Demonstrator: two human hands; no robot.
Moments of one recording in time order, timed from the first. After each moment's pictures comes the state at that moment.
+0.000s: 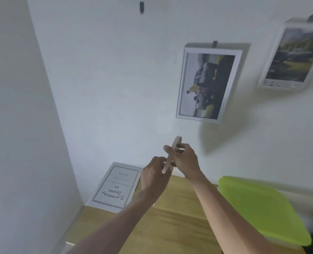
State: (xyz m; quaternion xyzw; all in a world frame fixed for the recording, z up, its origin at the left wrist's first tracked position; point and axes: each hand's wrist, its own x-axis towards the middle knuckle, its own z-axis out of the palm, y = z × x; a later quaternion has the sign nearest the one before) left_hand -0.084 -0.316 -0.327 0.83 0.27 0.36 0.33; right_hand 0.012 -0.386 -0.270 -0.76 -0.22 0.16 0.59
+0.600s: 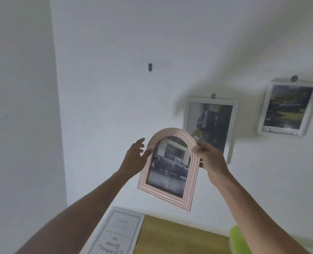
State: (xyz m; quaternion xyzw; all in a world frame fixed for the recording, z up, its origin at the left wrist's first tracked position) left_hand -0.071 -0.169 -0.177 0.83 0.21 0.36 0.38; right_hand 0.065 -0.386 -0.136 -0.71 -0.28 0.05 0.65
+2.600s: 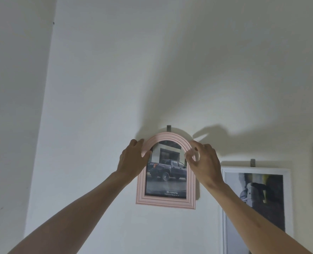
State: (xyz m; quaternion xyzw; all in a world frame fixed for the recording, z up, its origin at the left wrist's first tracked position) left_hand 0.034 0.070 0.021 0.83 0.14 0.52 0.10; right_hand 0.167 -0.136 0.010 -0.70 -0.39 -0.46 0.38
